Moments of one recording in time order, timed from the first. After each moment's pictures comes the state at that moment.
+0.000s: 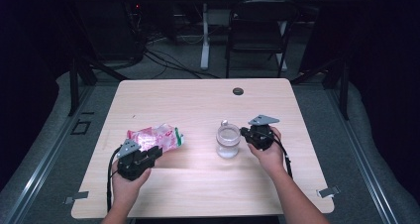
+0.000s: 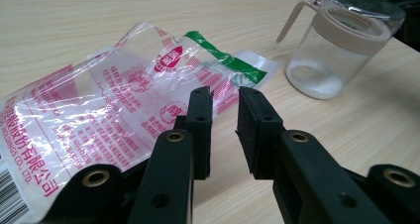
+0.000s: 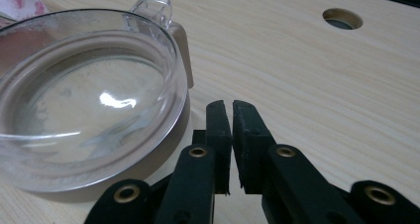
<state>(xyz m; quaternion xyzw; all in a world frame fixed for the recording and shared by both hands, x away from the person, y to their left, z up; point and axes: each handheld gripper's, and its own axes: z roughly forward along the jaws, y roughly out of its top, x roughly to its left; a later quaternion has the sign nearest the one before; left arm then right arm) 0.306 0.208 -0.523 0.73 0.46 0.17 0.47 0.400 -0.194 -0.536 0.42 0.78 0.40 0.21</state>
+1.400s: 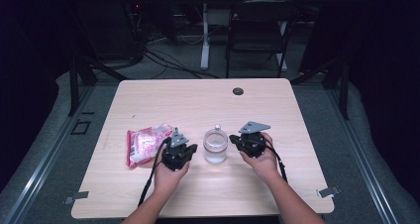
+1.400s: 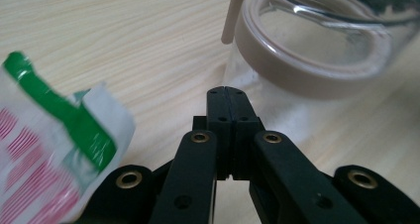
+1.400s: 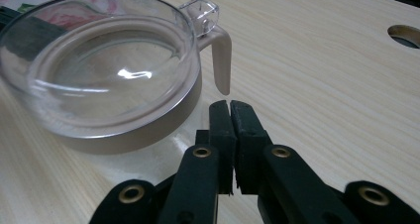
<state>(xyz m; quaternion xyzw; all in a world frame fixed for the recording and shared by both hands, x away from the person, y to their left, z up) 0.344 0.098 -0.539 0.79 0.42 0.15 0.42 0.379 -0.168 -0.535 0.36 0.81 0.42 0.19</state>
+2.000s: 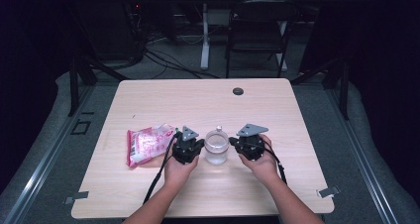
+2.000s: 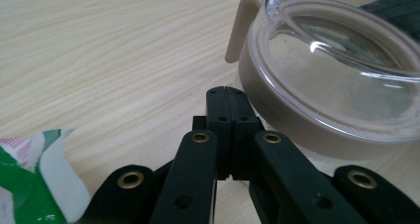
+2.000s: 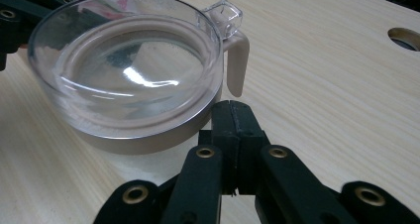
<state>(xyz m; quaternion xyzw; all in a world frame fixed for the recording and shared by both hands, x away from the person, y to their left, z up) 0.362 0.071 -0.543 0.79 0.42 0.16 0.41 0.366 -0.162 -0.531 0.35 0.82 0.41 0.20</state>
